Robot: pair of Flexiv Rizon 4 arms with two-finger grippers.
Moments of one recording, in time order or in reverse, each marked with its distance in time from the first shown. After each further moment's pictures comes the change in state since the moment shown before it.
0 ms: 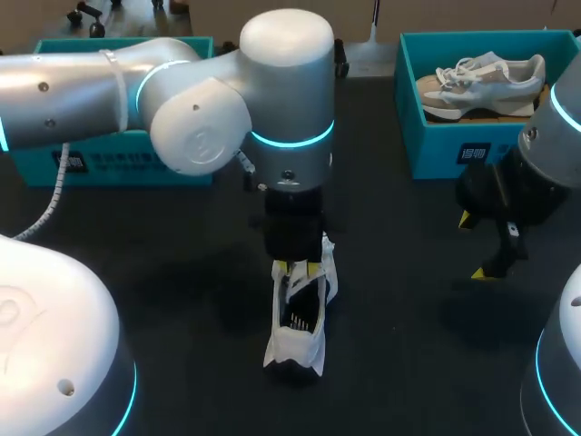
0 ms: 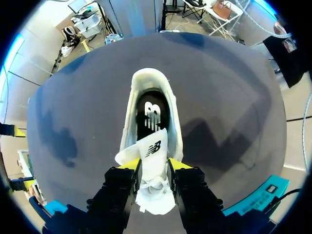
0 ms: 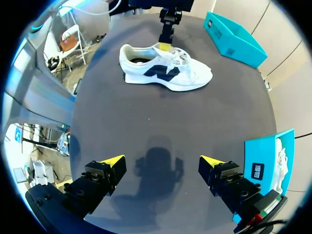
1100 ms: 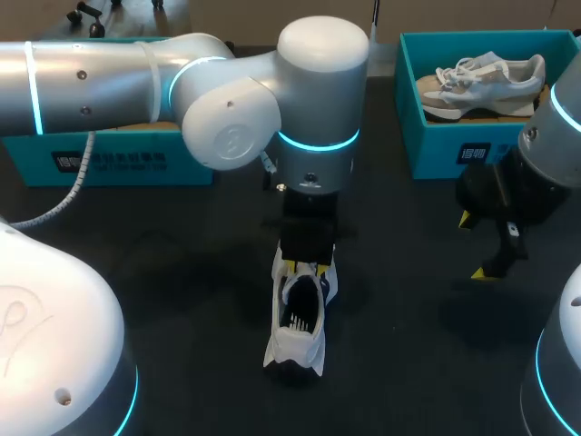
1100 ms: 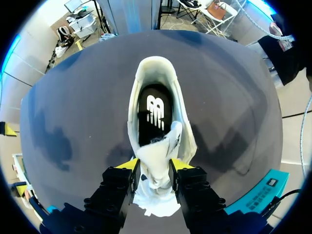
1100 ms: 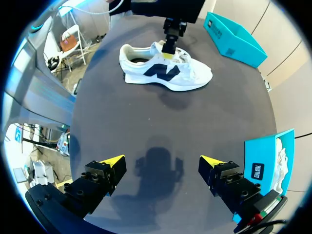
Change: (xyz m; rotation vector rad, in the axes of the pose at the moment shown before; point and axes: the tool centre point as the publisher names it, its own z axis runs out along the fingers) left arm -0.009 0.008 0.014 0.015 0.076 0.026; right arm 0.000 0.000 0.000 0.000 0.000 0.000
